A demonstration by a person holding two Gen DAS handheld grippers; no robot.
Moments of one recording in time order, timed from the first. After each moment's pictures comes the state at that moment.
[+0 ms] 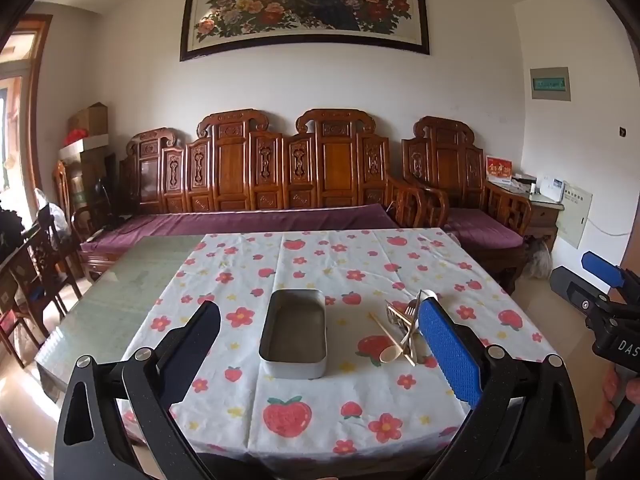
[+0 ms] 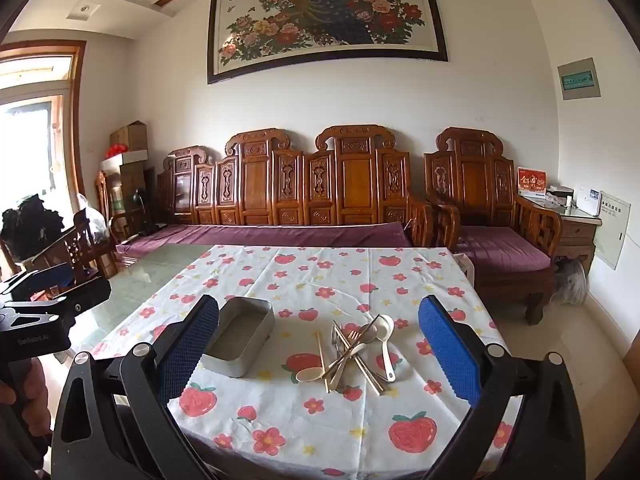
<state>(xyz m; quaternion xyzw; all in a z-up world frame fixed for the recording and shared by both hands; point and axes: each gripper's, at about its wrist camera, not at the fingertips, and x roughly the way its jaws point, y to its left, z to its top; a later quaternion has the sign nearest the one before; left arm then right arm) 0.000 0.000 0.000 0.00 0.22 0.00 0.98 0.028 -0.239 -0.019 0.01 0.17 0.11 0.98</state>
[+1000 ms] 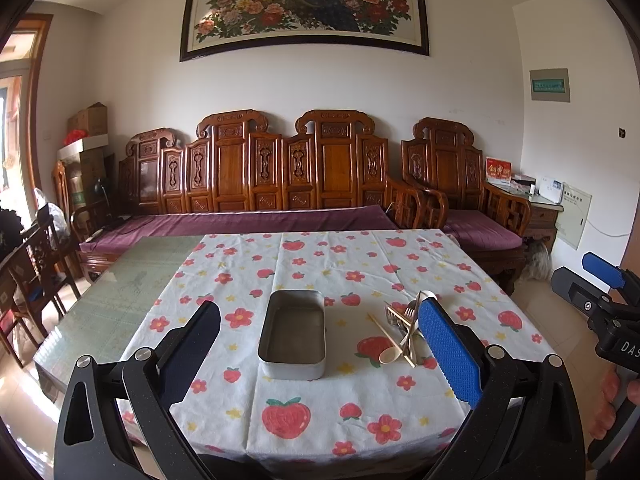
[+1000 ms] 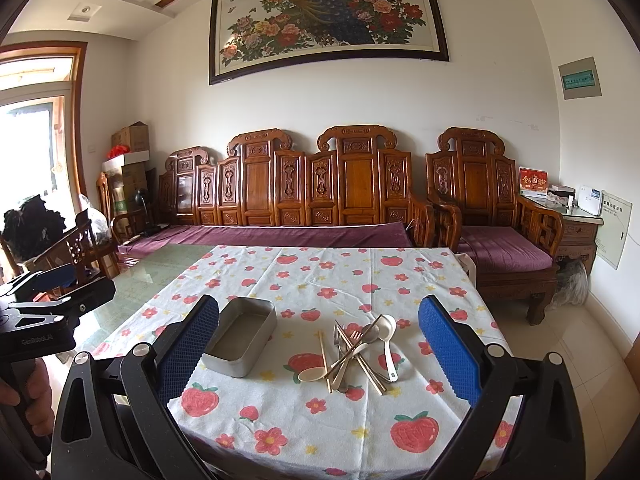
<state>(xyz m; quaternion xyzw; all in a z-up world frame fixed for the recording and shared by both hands) -0.001 -0.003 0.002 0.01 0.21 0.00 0.98 0.027 -0.239 -0.017 0.01 0.17 0.11 0.98</state>
